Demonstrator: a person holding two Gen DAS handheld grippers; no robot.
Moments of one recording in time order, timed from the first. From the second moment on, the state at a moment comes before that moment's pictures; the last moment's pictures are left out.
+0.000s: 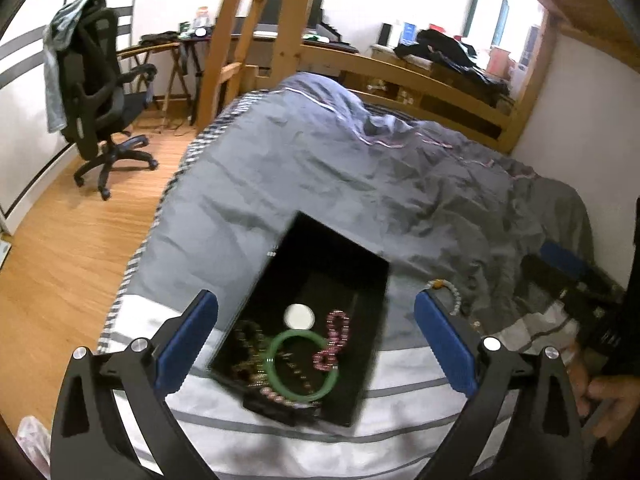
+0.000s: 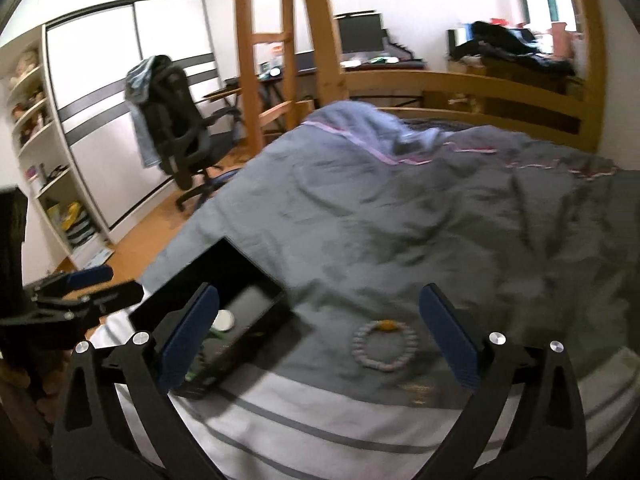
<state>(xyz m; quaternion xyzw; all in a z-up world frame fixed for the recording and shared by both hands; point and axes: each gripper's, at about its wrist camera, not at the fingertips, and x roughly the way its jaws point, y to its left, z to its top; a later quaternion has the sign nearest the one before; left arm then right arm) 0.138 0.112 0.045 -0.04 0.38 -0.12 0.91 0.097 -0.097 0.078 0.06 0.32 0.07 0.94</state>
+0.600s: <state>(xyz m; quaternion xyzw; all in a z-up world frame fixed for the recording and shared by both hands) 0.133 -0.035 -0.022 0.09 0.36 -0.23 0.90 0.093 -0.213 0.022 0.05 0.35 -0.03 0.94</state>
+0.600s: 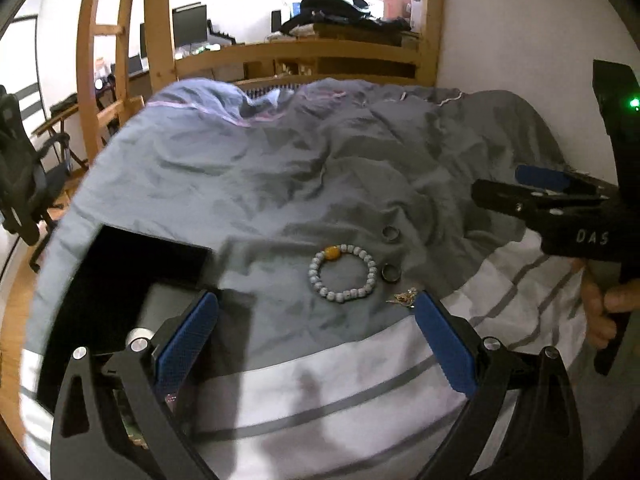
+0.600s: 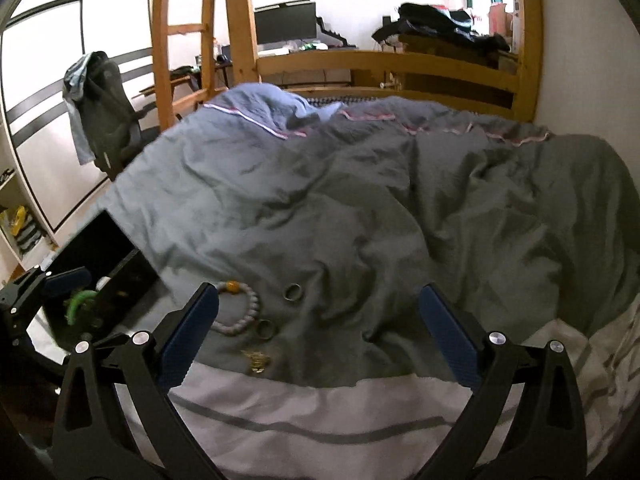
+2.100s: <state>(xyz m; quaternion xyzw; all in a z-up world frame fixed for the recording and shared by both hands) 0.203 -0.068 -0.079 0.04 0.42 -0.24 0.88 0.175 -0.203 -0.044 0.08 0.39 0.03 0.91</state>
